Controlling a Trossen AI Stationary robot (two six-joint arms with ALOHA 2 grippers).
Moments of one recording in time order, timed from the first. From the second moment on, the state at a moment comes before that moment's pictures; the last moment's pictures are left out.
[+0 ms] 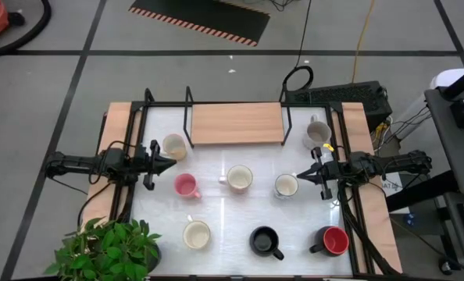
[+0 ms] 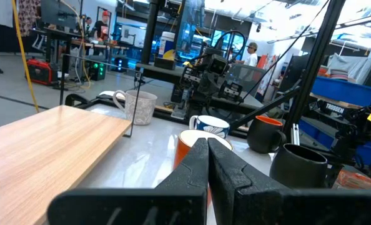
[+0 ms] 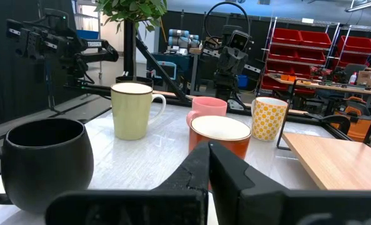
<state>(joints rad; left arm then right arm) -0.08 0.01 0.01 0.11 -0.12 -0.21 0.16 0.01 0.01 0.02 0.00 -0.09</state>
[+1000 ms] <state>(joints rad) -0.08 0.01 0.01 0.11 -0.12 -0.21 0.16 0.01 0.01 0.03 0.00 -0.15</state>
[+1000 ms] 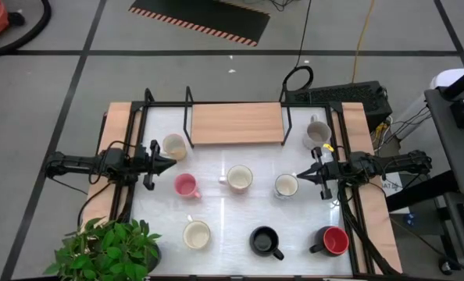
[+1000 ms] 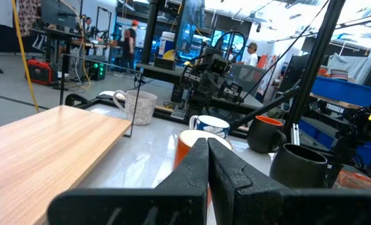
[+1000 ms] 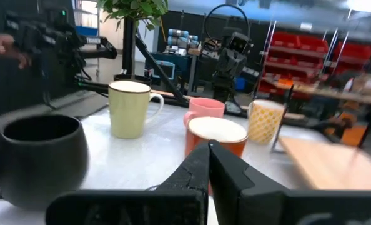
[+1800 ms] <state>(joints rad) -0.08 0.01 0.01 0.11 -0.12 -0.21 0.16 0.01 0.02 0.09 0.00 0.08</state>
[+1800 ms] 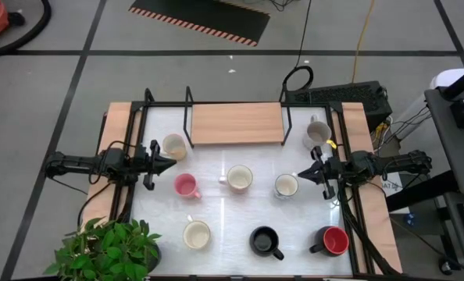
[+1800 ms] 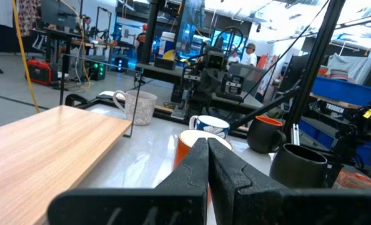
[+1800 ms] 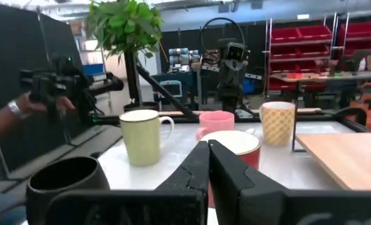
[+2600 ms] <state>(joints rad) -0.08 0.01 0.01 0.13 -0.12 -0.21 0.17 0.57 0.64 -0.18 0.00 0.03</state>
